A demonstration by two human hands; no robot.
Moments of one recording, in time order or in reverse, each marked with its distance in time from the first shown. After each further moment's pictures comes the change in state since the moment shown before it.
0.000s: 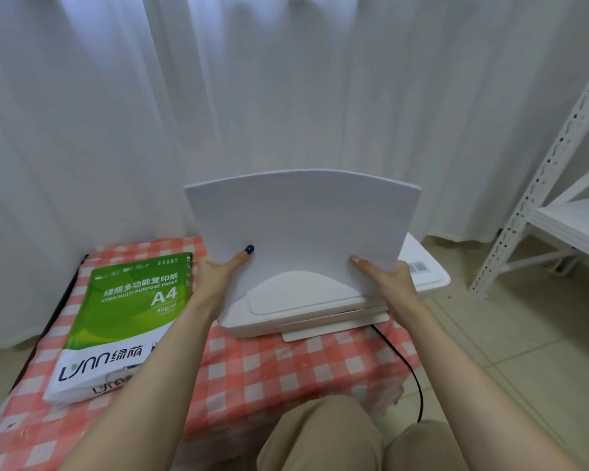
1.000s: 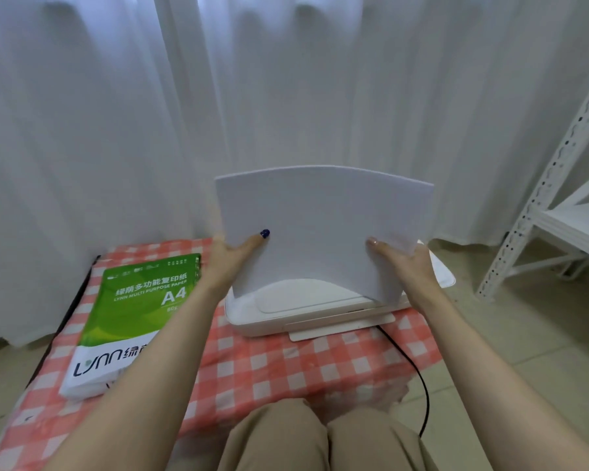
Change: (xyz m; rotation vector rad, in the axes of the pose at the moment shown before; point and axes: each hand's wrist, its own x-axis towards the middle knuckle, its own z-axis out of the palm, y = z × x) left_hand 0.000 0.027 0.003 0.166 -0.157 0.166; right_hand 0.007 -0.021 -0.008 -0.019 0.044 -0.101
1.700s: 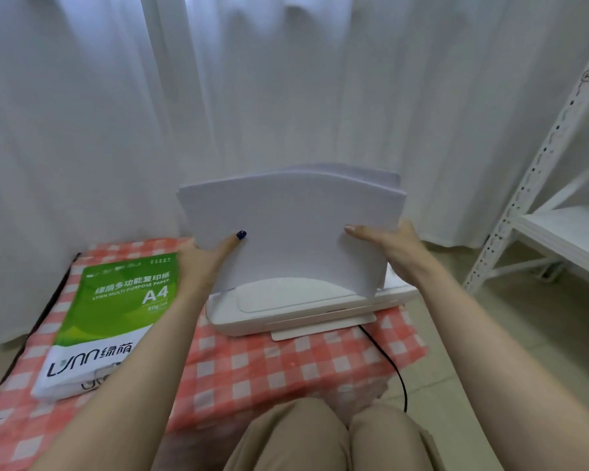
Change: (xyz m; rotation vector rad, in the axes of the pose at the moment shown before) left_hand 0.000 -0.009 0.001 0.006 0.288 -0.009; right_hand 0.023 -0.033 -0.013 -0.018 -0.269 -0.041
